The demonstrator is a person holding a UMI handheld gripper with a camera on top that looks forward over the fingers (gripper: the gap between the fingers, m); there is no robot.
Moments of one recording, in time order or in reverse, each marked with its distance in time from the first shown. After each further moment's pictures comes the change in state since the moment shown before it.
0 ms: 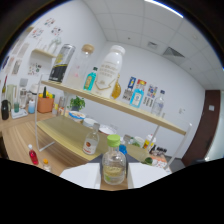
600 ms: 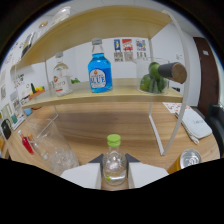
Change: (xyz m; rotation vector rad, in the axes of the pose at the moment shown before) arm -0.026 0.195 0.040 -0.301 -0.101 0.411
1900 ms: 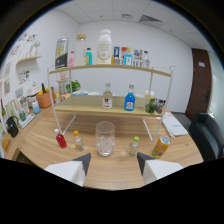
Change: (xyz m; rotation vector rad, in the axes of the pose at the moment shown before) arm -0.103 -0.021 -0.185 0.012 0.142 -0.063
